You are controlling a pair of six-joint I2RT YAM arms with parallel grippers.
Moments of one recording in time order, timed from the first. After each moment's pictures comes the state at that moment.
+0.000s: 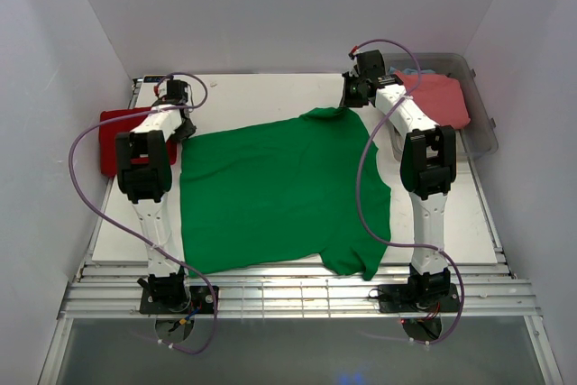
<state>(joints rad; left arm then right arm) 0.03 2.20 1.68 -0.51 -0.34 -0.40 0.26 2.25 2.00 -0.52 -0.15 0.20</state>
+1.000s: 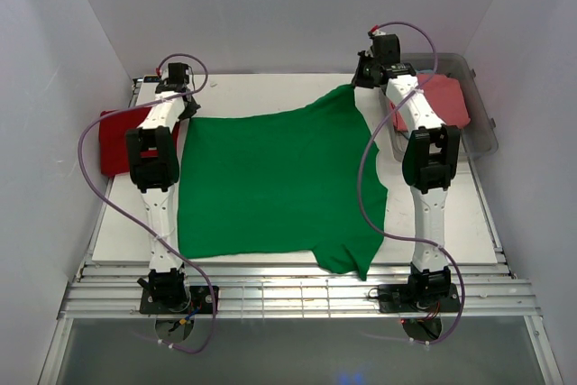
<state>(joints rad) 0.03 2.43 2.09 -0.57 -0.25 -0.45 0.20 2.35 2.23 -0.52 -0.12 0.26</state>
